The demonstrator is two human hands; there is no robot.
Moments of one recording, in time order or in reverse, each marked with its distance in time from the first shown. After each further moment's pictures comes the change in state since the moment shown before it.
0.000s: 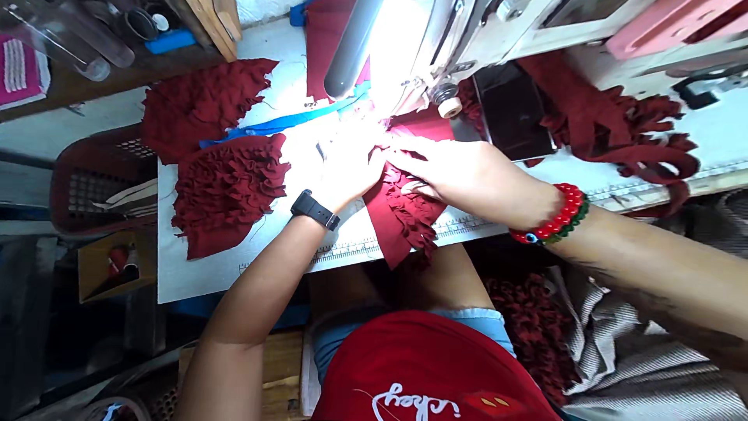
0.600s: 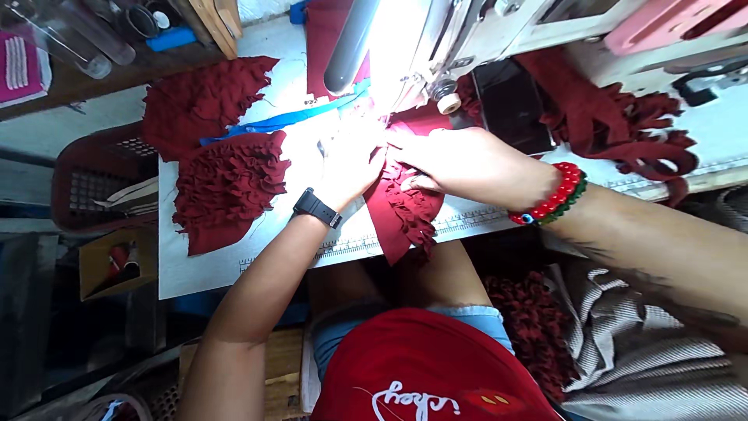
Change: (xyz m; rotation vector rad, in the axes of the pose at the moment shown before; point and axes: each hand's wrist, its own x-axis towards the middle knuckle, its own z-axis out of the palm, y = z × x) left_hand -0.003 0.001 0.004 0.033 0.024 0.036; right_hand 0.013 0.014 -0.004 -0.036 -0.046 -0.086
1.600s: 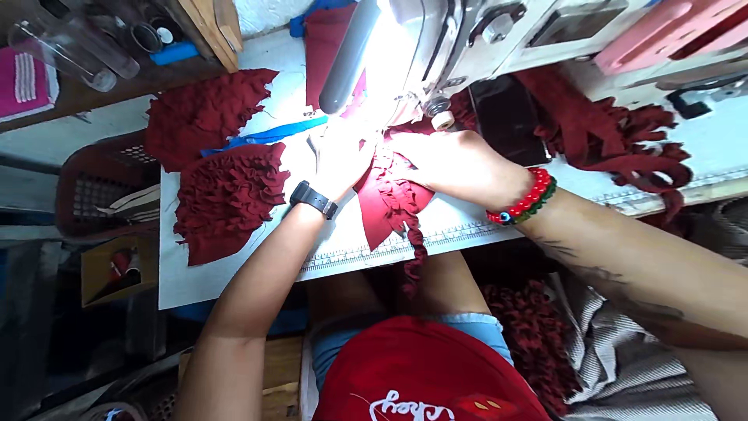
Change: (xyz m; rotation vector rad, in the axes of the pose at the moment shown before) left_hand 0.029 -0.013 -0.005 0.106 -0.077 -0.252; right_hand 0.016 0.009 0.015 0.046 0.050 0.210
